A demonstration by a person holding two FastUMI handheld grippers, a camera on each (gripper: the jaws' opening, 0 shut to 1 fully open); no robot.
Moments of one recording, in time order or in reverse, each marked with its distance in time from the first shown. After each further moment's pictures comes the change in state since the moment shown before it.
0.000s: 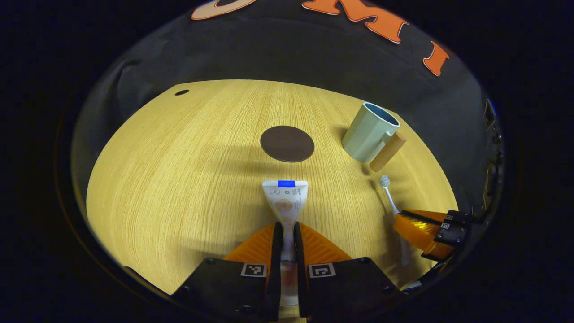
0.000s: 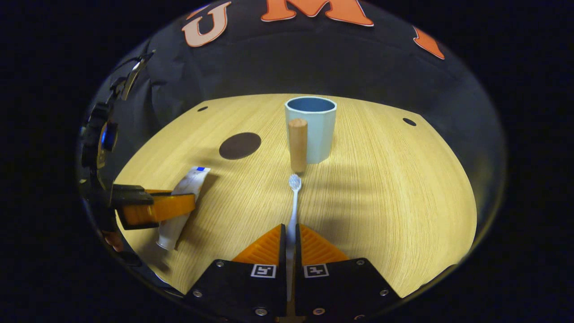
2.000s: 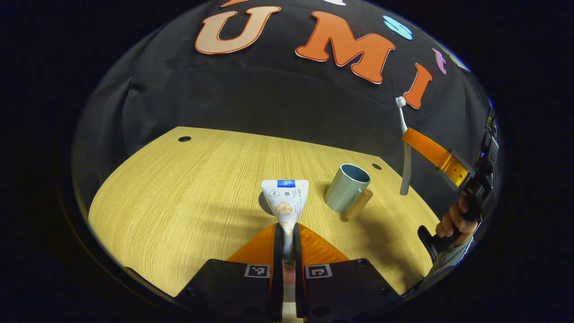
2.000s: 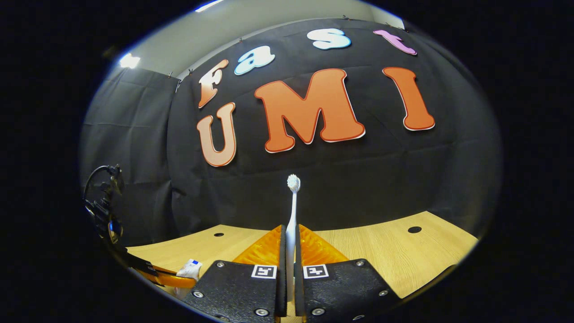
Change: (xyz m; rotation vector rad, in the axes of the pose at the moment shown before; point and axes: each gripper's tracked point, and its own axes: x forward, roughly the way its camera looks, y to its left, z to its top) left arm -0.091 -0.003 0.062 -0.006 -0.339 -0.057; right arm -0.070 -0.022 0.224 0.054 -0.898 0.115
